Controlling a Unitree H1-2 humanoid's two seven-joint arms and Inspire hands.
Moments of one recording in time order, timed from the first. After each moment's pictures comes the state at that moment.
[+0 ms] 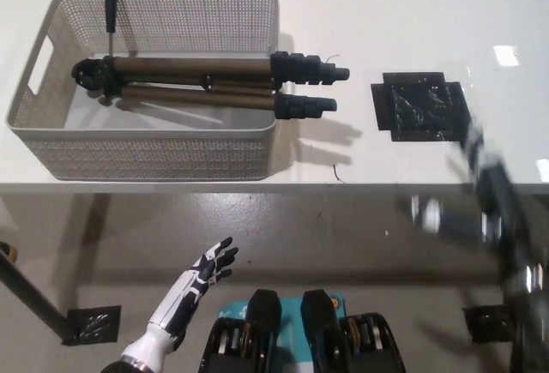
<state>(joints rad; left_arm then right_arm) -0.19 0.14 -0.10 0.53 -0.02 -0.42 -0.25 -0.13 -0.05 -0.08 -0.06 -0.12 -0.09 0.17</state>
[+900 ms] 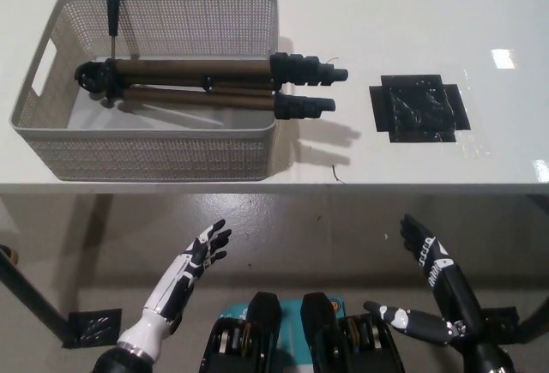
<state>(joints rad) -0.22 0.12 -0.05 0.53 -0.03 -0.43 -0.25 -0.04 -0.06 0.05 0.14 -0.01 -0.29 0.20</state>
